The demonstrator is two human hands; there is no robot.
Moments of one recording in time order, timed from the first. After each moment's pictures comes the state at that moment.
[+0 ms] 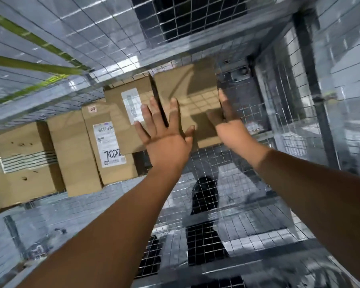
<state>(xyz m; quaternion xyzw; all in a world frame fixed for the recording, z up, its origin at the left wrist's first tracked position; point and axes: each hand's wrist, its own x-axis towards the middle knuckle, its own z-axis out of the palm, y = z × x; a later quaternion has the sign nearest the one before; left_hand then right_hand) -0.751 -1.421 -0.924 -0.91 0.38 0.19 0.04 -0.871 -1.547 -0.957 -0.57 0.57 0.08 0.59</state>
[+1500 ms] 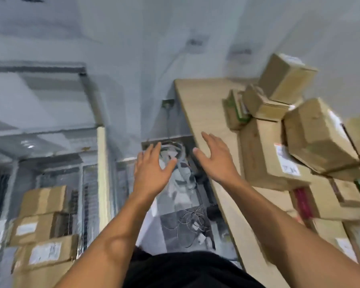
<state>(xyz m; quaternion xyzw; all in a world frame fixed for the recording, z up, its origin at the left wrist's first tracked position) -0.980 -1.072 -0.340 -0.34 0.85 0.40 -0.06 -1.114 -0.919 -0.275 -0.29 0.92 -0.23 0.11</state>
